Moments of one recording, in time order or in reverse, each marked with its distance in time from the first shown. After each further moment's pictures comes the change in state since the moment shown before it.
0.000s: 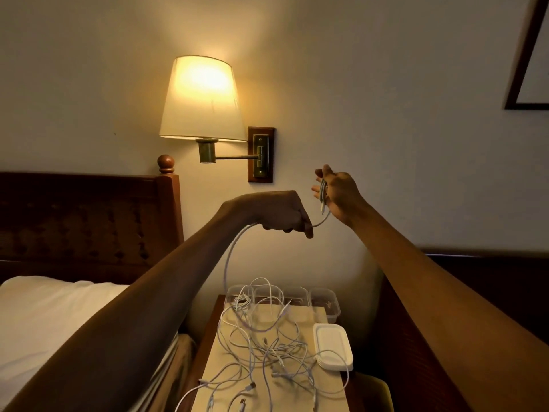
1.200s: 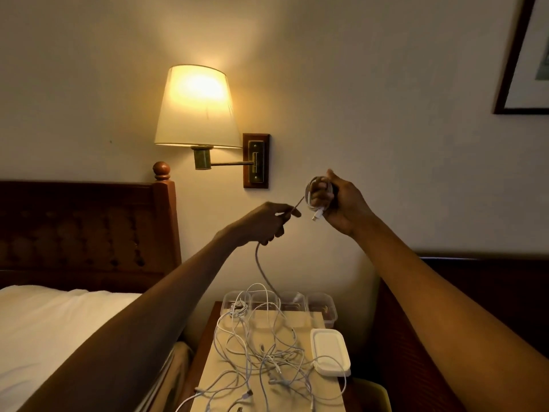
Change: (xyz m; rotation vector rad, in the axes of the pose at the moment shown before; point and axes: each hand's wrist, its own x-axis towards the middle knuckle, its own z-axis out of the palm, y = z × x) left_hand 0.008 -0.033 0.027 -0.397 0.323 -0.055; right_hand -0.021 -0.012 -0.016 0.757 -0.270 0.198
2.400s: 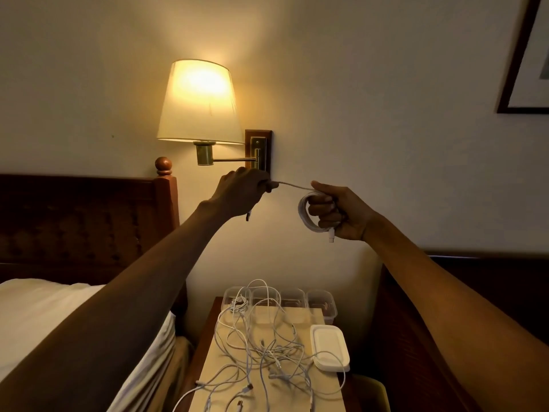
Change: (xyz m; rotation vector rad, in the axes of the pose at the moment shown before) left_hand 0.007 -0.012 -0.053 0.660 0.457 0.332; right_hand -0.009 -0.001 -0.012 -0.247 -0.249 0.395
